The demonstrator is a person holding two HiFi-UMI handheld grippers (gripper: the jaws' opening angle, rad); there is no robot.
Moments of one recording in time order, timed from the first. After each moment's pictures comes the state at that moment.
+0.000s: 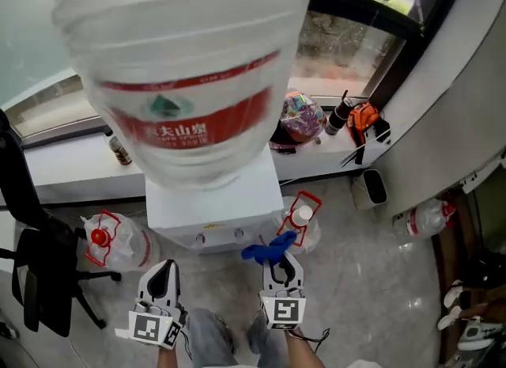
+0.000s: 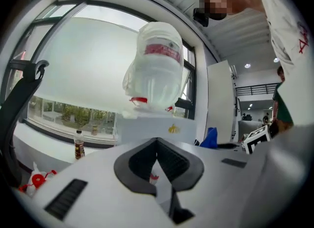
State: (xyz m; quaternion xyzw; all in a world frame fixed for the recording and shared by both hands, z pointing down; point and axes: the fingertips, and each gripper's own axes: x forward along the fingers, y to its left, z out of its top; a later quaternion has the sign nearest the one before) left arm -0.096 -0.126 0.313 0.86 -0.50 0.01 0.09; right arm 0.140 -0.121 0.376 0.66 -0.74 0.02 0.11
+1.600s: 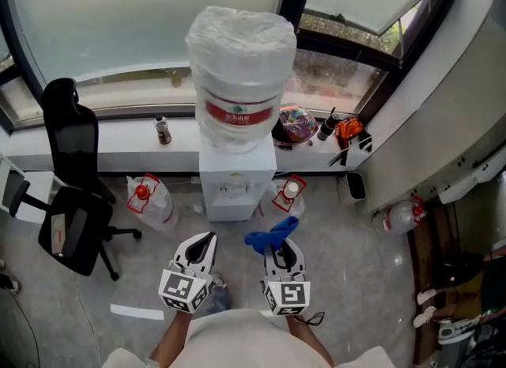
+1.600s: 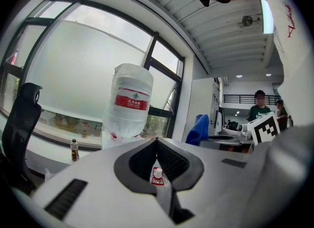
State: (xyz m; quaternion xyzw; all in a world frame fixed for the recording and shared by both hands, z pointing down) left arm -0.082 0.078 0.092 0.89 -0.44 0.01 0.11; right arm 0.067 0.093 0.104 0.61 -0.79 0.03 0.07
